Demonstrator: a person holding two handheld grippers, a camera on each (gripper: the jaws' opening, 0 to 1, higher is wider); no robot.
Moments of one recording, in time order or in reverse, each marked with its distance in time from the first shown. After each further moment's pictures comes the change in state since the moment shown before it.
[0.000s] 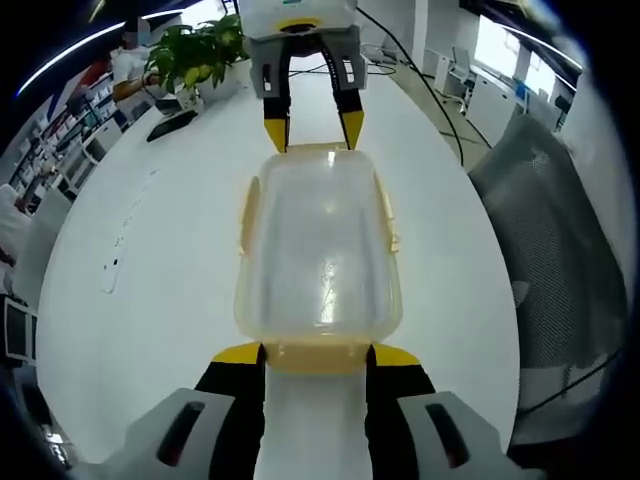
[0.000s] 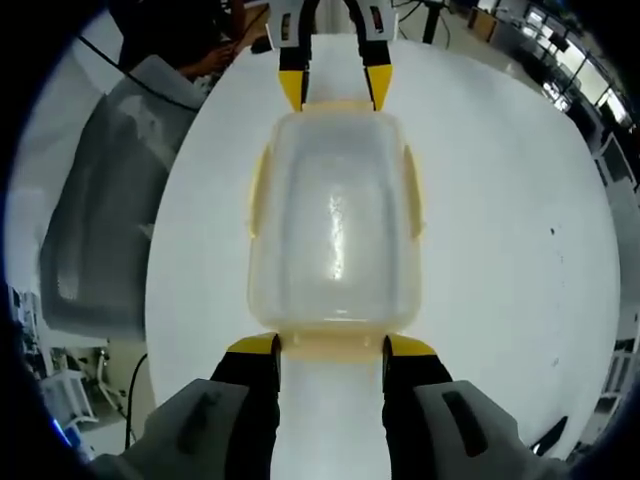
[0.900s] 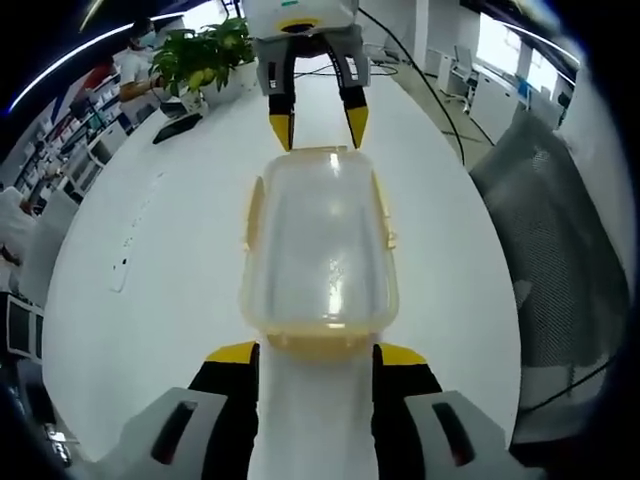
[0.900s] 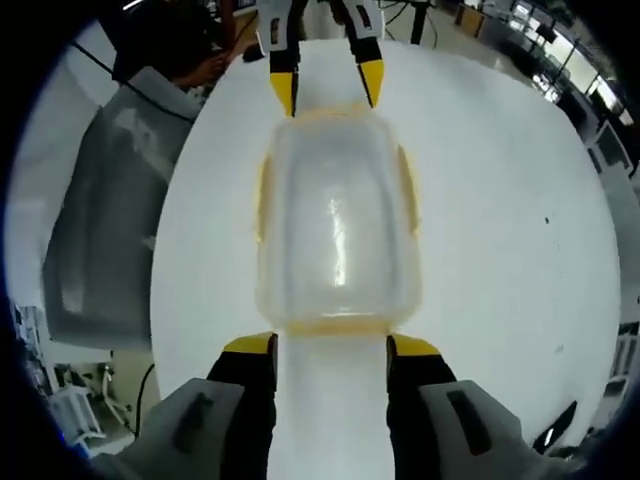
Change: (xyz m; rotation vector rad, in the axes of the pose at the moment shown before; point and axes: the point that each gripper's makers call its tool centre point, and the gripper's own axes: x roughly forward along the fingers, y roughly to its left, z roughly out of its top) left arm -0.016 0.000 0.000 0.000 -0.008 0.038; right arm -0.015 0.003 0.003 0.081 -0.052 -0.020
